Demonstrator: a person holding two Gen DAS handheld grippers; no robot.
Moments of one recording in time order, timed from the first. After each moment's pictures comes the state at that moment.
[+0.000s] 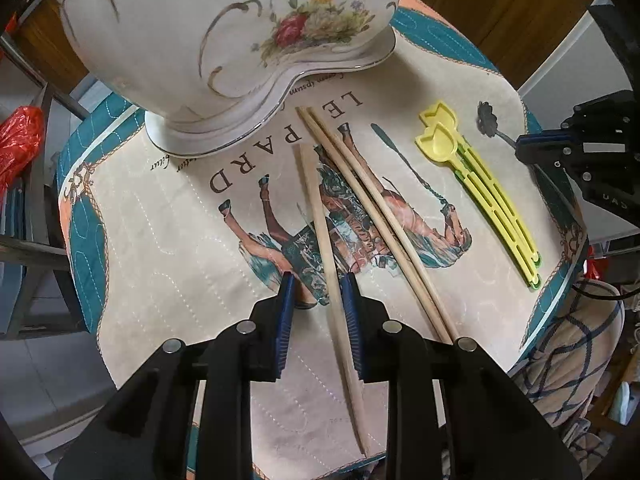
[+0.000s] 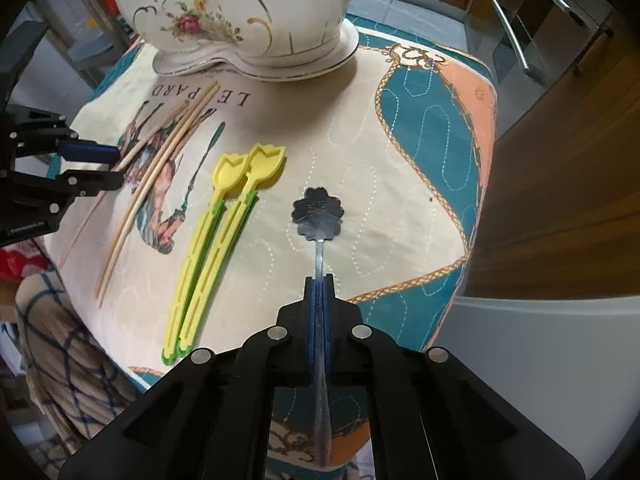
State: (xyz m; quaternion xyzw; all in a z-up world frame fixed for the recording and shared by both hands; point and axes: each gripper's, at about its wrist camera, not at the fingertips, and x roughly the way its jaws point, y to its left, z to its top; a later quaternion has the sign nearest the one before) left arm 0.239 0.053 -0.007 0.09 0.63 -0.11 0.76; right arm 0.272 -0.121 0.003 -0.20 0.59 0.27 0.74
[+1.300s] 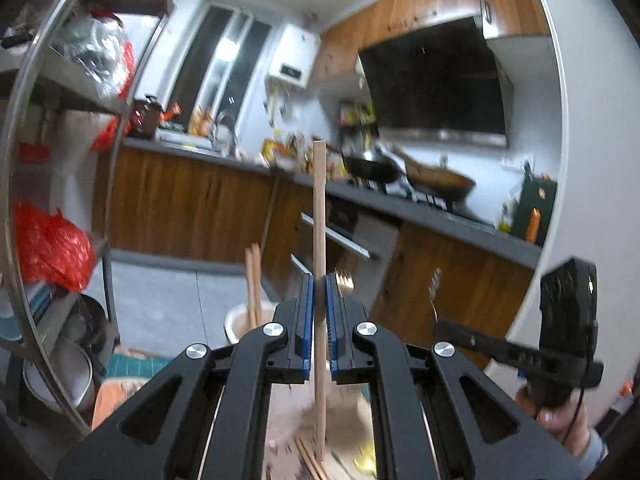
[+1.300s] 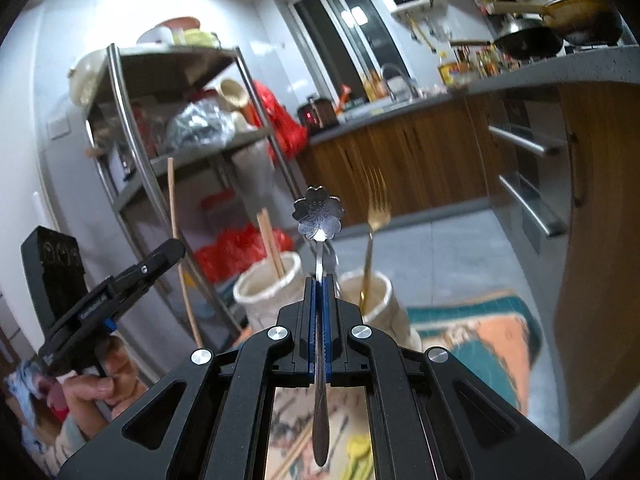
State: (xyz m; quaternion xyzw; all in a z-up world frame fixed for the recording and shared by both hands) left arm 0.187 0.103 0.144 -0.13 0.08 -0.08 0.99; right arm 0.272 -0.140 0.116 0.11 0.21 0.39 0.89
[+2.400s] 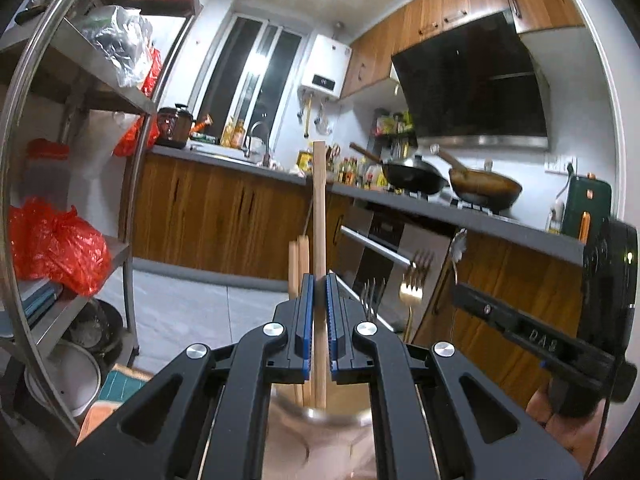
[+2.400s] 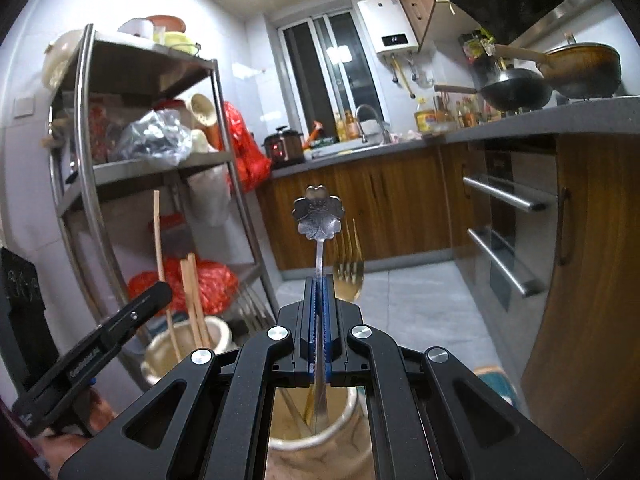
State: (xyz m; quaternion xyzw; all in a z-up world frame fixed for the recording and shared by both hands) left arm 0.252 0.106 0.103 -0.12 0.07 -0.01 0.99; right arm 0.323 -0.094 0.108 0.07 0.14 0.31 0.94
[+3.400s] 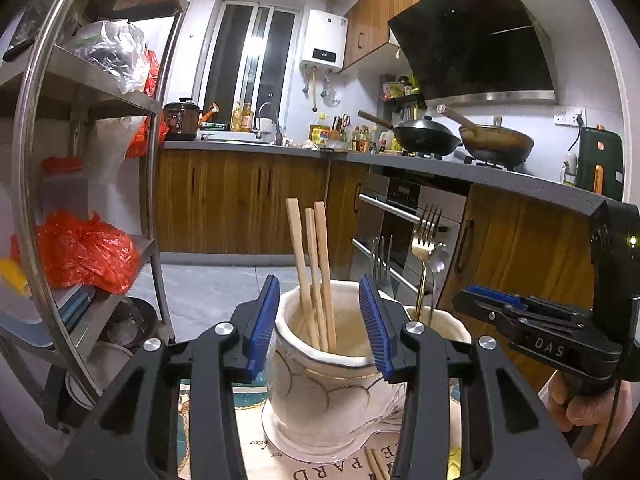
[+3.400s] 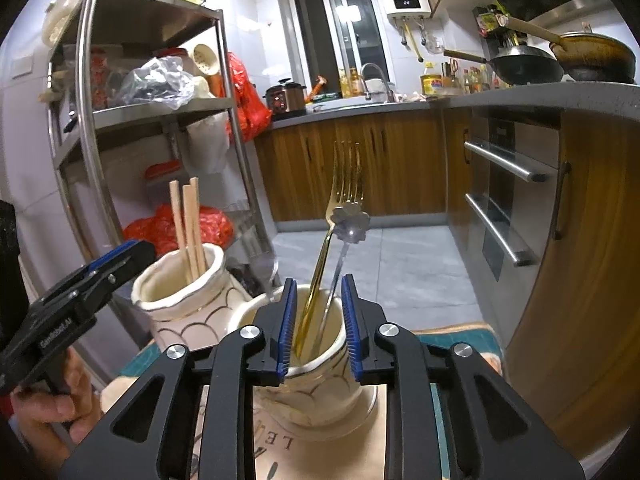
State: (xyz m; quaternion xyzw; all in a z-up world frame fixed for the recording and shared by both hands) left arm 0.233 0.096 0.104 -0.06 0.12 0.02 0.99; right arm 0.309 -0.090 0.087 0.01 0.21 0.31 0.92
